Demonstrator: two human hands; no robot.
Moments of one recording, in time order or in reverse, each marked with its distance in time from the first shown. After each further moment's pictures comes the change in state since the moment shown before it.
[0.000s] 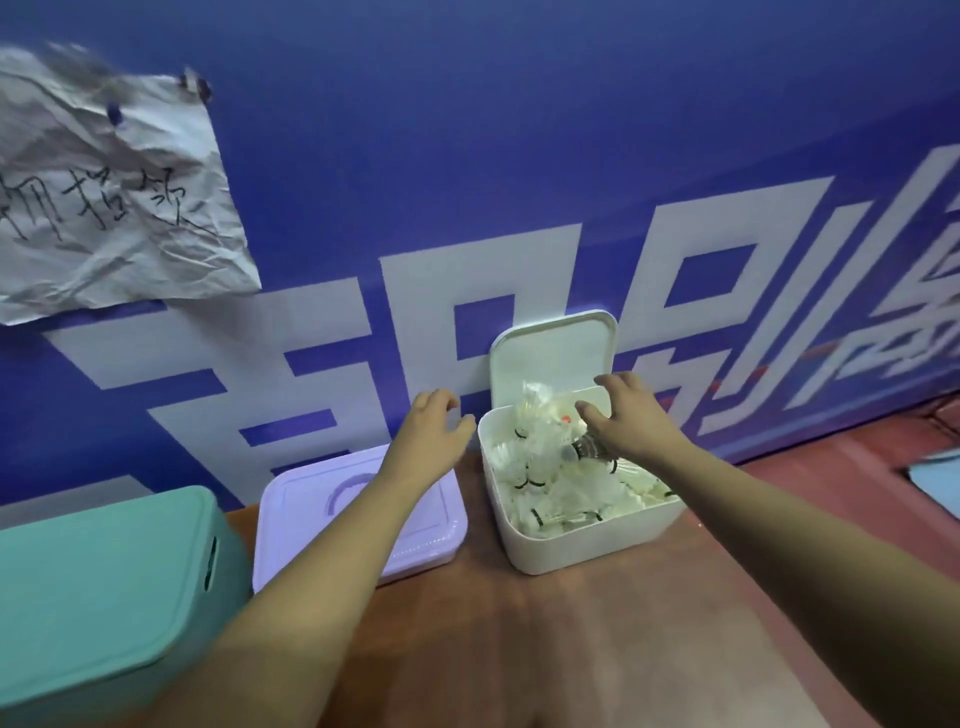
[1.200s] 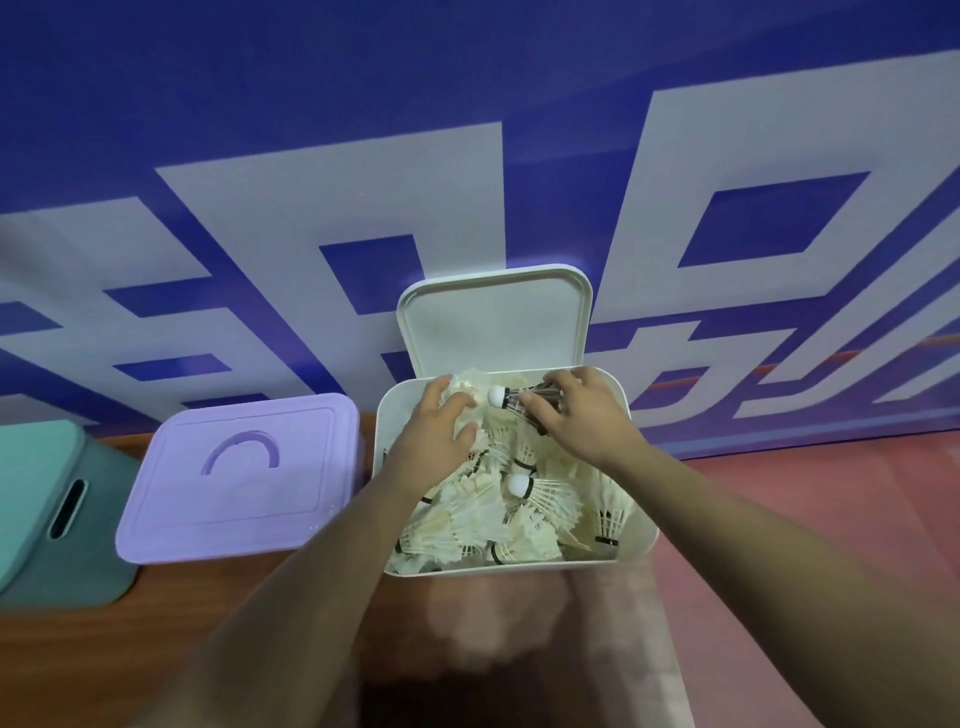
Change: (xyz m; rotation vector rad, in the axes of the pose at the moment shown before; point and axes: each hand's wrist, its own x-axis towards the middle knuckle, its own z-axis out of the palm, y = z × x) left_hand 0.093 0.023 0.206 0.130 -0.078 -0.099; right_hand 0.142 0.149 0.065 0.113 -0.317 -0.163
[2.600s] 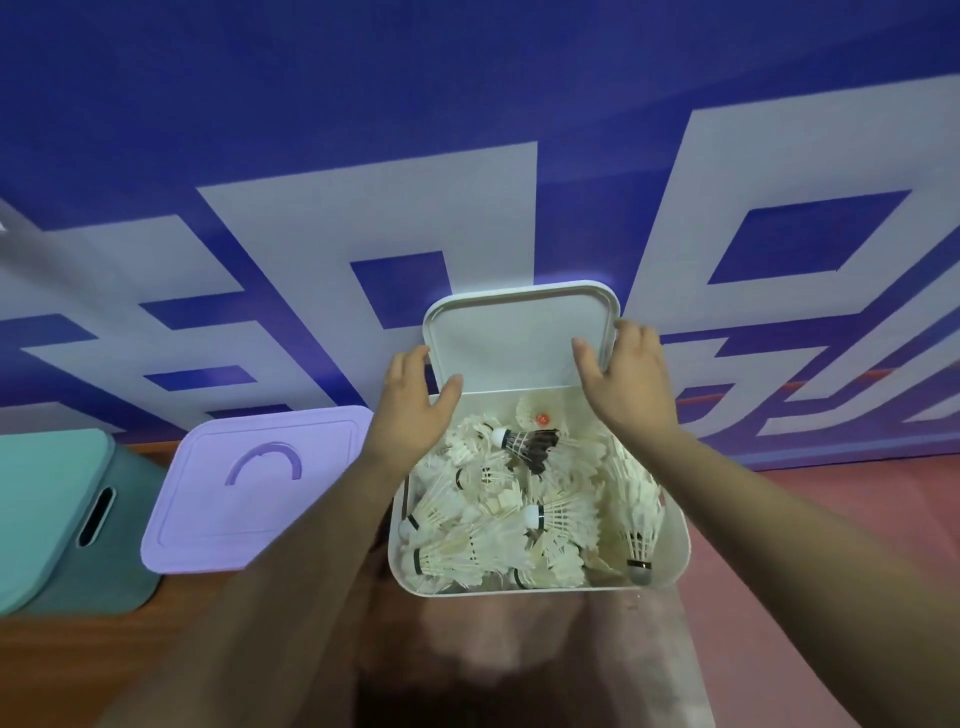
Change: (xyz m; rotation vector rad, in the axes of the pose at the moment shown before) left_hand 0.015 0.001 -0.063 -0.140 0.260 -0.125; right_hand 0.021 -0.030 -0.034 0.058 0.384 0.064
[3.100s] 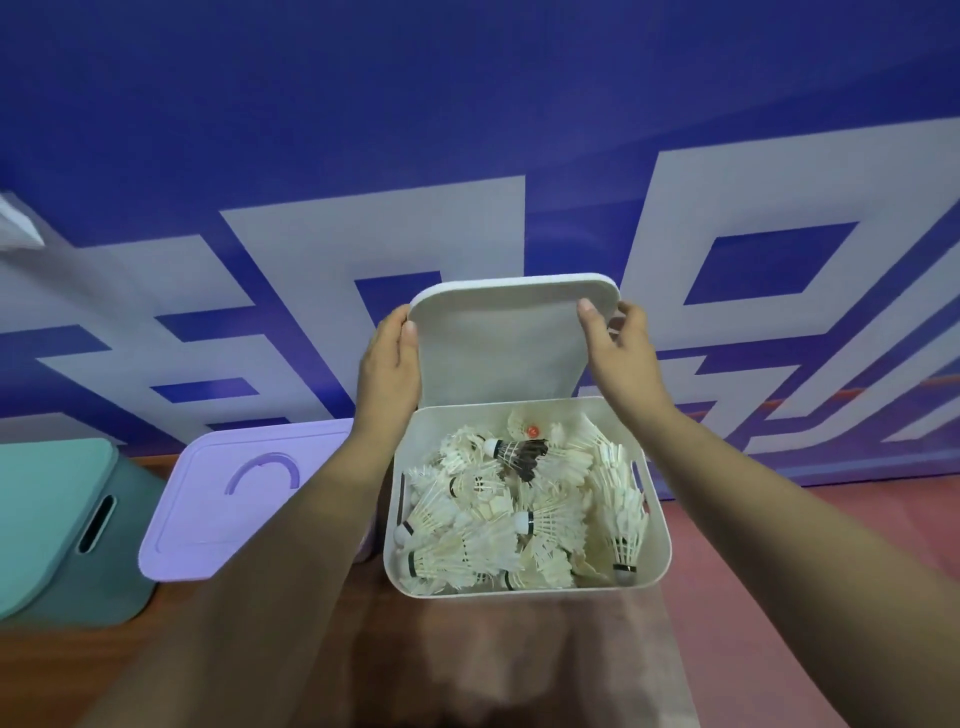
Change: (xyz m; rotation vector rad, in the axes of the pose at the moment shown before) left_hand 0.009 0.040 -0.035 -0.268 0.246 0.057; right_hand 0.009 -0.027 -0.037 0.602 -0.058 0.174
